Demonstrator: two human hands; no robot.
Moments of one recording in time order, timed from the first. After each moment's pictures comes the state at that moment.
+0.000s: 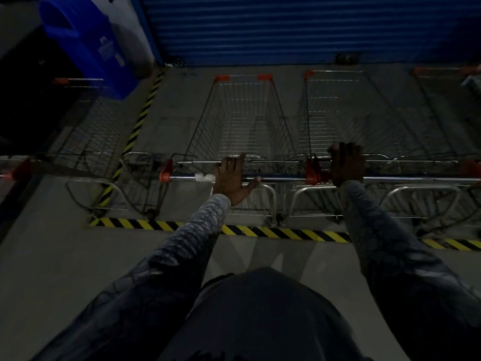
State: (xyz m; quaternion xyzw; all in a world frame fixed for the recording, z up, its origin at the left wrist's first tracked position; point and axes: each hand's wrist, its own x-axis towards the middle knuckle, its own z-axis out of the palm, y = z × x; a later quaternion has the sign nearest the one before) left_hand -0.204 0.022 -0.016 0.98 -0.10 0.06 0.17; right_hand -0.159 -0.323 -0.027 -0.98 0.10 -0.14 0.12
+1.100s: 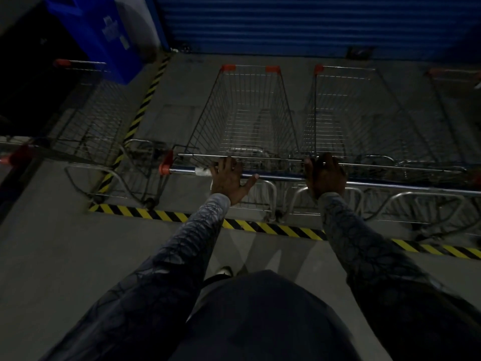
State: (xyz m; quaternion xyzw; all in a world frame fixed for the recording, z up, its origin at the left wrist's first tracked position) left_hand -0.194 0.026 -0.035 1.00 -0.04 0.03 0.07; right_hand -0.184 -0.258 -0.029 -0.98 0.03 -0.16 0.14
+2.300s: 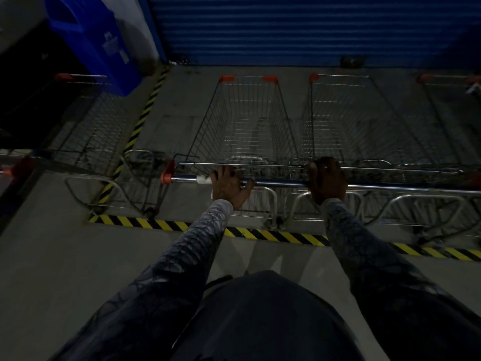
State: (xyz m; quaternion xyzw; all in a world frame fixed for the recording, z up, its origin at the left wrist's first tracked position) left_hand -0.197 0.025 -0.032 0.99 -0.02 0.05 0.09; right_hand -0.191 -0.263 -0.030 -0.96 0.02 -0.21 0.19
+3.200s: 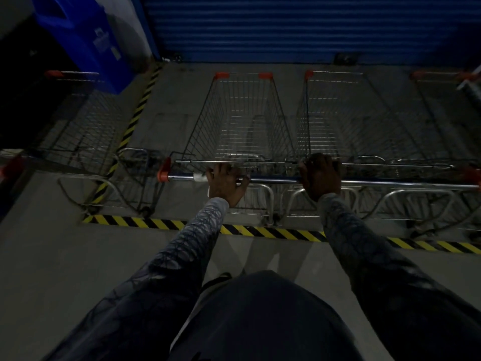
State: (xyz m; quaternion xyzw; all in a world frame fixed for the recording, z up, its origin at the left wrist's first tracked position) left_hand -0.198 0.030 -0.032 0.99 -0.03 0.04 0.14; right_hand -0.188 -0.262 -0.031 -0.97 -0.04 -0.22 0.08
